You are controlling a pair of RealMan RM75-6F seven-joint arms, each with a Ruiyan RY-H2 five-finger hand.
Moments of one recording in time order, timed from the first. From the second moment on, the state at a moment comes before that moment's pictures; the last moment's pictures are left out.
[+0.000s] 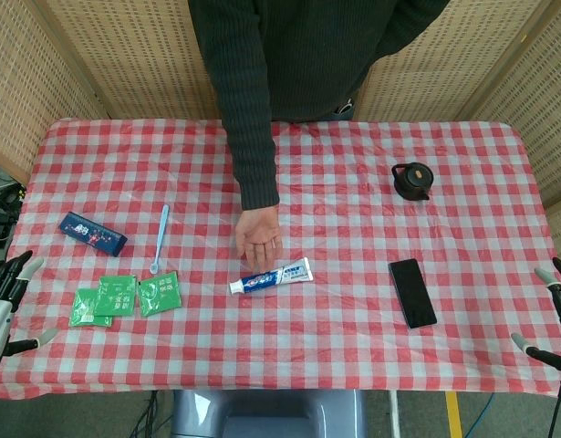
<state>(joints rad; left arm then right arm) -0.07 -0.99 0.01 -1.77 1.58 1.50 0.00 -0.02 -0.98 0.07 -1.64 -1.57 1.64 0.19</state>
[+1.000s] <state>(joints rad) -0.47 -1.39 -0.12 -1.68 1.35 0.93 0.20 -0.01 -0.98 0.09 -1.63 -1.52 1.60 0.20</state>
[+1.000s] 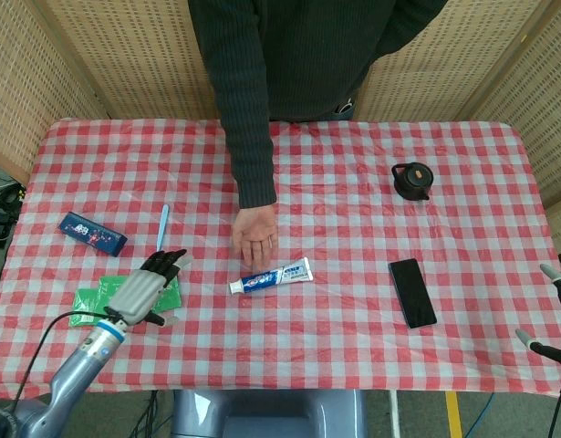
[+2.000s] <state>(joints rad) -0.77 -1.87 -0.22 -1.37 1.00 0.91 0.54 0.00 -0.96 0.10 -1.61 -1.48 1.56 0.26</state>
